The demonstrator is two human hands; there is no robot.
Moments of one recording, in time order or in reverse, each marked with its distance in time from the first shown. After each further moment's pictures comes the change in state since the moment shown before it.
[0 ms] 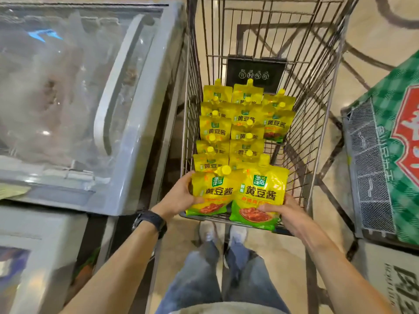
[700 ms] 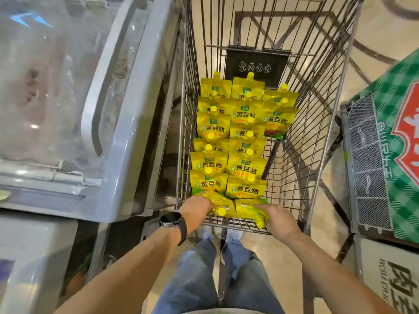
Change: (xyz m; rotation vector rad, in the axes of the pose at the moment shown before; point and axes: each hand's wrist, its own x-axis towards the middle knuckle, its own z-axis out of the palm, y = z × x) left_hand 0.043 -0.059 0.037 1.229 -0.250 0.028; right_hand 0.024 0.031 0.007 -1.369 0.027 -0.190
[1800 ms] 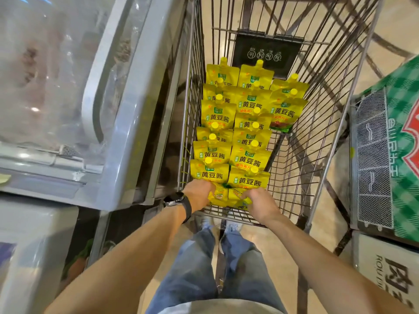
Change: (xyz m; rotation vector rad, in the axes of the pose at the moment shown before) left_hand 0.008 -0.002 -0.021 -0.095 -0.031 -0.110; right_hand 0.035 -0.045 0.006 -0.064 -0.020 -0.020
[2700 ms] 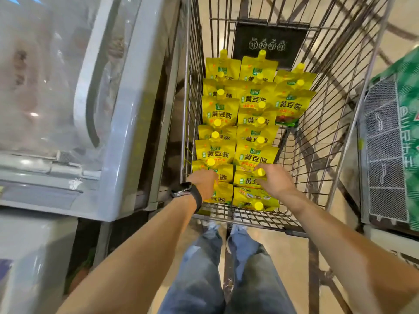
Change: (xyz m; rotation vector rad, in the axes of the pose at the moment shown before) left_hand 0.022 -0.002 -0.021 -0.042 0.003 -0.074; right_hand 0.047 0.015 -0.035 0.089 0.153 0.077
